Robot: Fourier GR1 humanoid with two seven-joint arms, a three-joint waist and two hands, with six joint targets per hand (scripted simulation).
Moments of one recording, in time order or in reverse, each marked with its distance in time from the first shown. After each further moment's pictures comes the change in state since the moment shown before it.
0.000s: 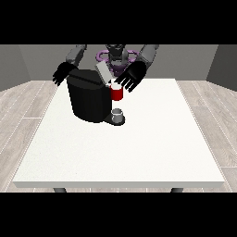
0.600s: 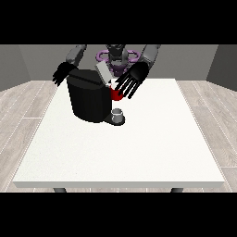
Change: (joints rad) left arm 0.016 0.019 -0.044 0.005 -0.055 -0.037 -0.039; right arm 0.004 -0.006 -0.004 0.002 -0.001 0.000 0.004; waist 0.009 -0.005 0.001
